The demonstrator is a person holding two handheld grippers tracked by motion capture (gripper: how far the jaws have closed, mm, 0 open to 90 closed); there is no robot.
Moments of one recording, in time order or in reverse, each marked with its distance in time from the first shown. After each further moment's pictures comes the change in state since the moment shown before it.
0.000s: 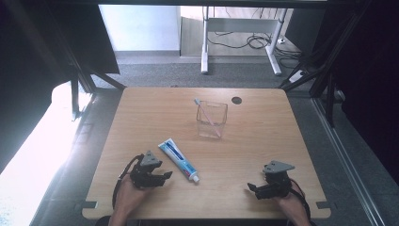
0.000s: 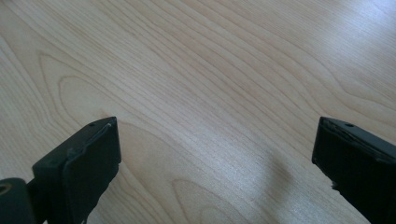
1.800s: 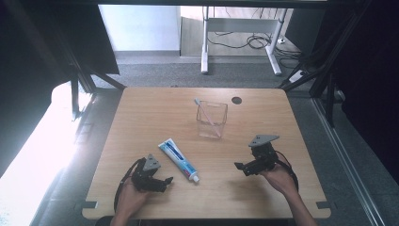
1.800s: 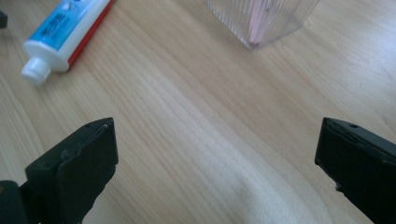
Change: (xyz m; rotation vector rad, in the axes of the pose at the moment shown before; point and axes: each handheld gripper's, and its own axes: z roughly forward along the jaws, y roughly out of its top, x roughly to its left) left arm 0.000 -0.018 0.015 0.019 0.054 0.034; right arm -0.010 0.088 0.015 0.006 0.103 -0.067
